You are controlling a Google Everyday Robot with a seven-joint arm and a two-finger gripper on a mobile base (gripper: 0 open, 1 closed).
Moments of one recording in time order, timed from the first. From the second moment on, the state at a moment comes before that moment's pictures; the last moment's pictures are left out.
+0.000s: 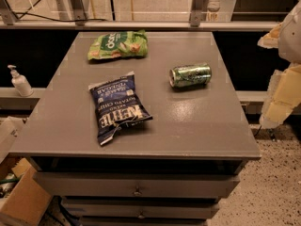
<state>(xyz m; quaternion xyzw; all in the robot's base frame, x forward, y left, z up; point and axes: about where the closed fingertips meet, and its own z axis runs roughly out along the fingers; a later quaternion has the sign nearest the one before) 0.438 -0.217 0.976 -0.60 0.78 -0.03 0.16</state>
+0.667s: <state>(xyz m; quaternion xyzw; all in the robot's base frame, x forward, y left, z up) 0.463 -0.216 0.963 -0.60 0.78 -0.03 0.19</state>
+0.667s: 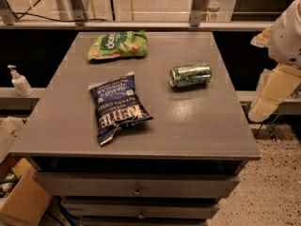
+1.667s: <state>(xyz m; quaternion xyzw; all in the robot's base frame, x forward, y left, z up) 0.583 -0.218 0.900 -0.57 0.78 0.00 0.27</state>
